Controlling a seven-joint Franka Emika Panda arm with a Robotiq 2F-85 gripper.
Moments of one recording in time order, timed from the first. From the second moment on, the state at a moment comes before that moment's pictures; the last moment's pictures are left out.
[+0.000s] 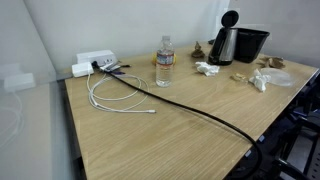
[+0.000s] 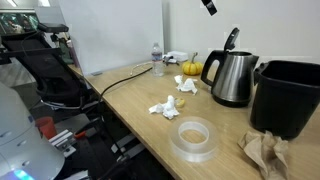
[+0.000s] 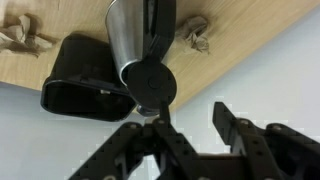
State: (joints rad) arm -0.19 -0.13 0.08 -2.16 -0.61 2.44 1.29
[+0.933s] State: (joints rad) arm -0.14 -0.04 0.01 -2.12 -0.82 2.42 1.58
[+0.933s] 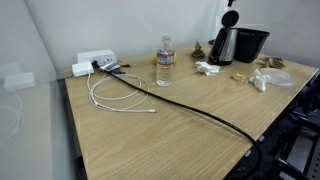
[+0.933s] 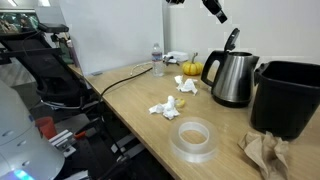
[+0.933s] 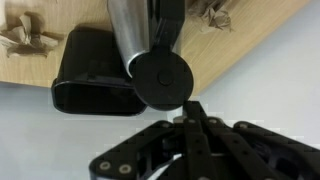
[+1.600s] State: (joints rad) arm -0.12 0.02 -0.04 -2.12 -0.90 2.41 1.65
